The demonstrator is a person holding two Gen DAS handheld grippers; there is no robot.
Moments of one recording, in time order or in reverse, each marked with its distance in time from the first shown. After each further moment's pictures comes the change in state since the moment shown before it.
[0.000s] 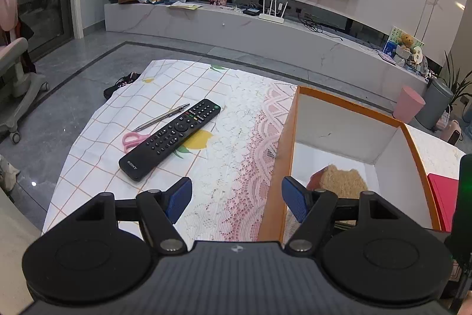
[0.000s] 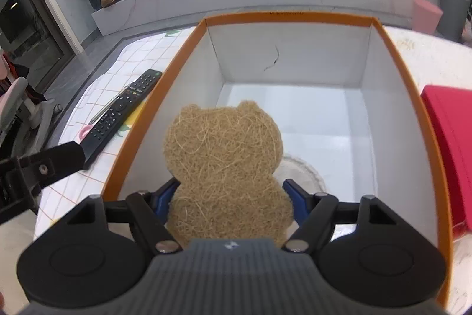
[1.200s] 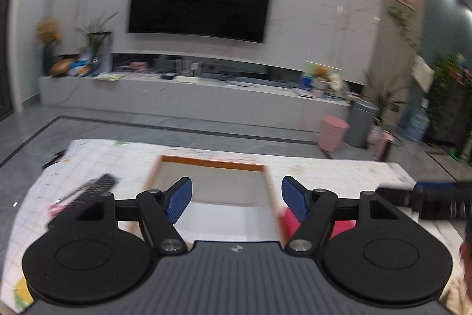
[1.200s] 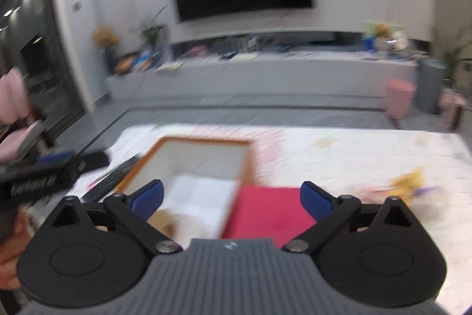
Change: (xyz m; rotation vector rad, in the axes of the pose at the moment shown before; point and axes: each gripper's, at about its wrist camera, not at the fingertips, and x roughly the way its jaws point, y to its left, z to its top) left arm -0.099 -0.153 -0.007 0.208 -0.250 -0.264; right arm -0.223 -0.166 0.009 -0.069 -0.369 -0.006
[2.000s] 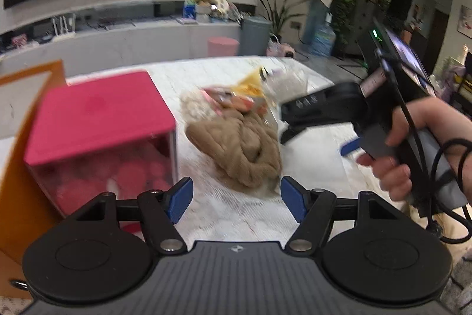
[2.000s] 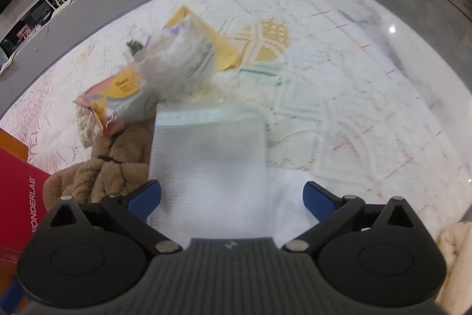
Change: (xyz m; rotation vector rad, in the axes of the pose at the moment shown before) left arm 0.117 -0.154 -0.131 0.215 0.243 -0.364; right arm 0.104 -0.264 -0.113 0.489 0.401 -0.411
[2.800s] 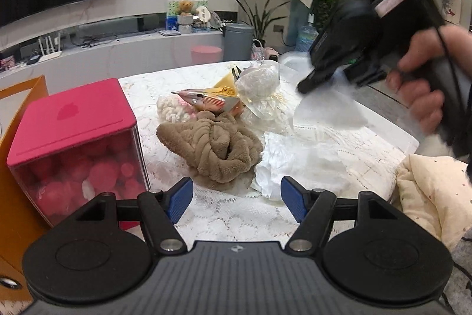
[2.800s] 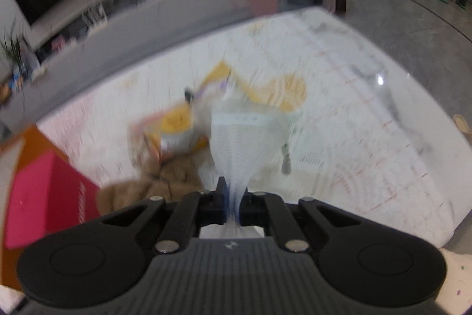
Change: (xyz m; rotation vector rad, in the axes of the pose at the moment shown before) left arm -0.008 -0.039 -0.024 0.080 -0.060 -0.010; right arm -0.086 -0.007 0.003 -0.056 -0.179 0.109
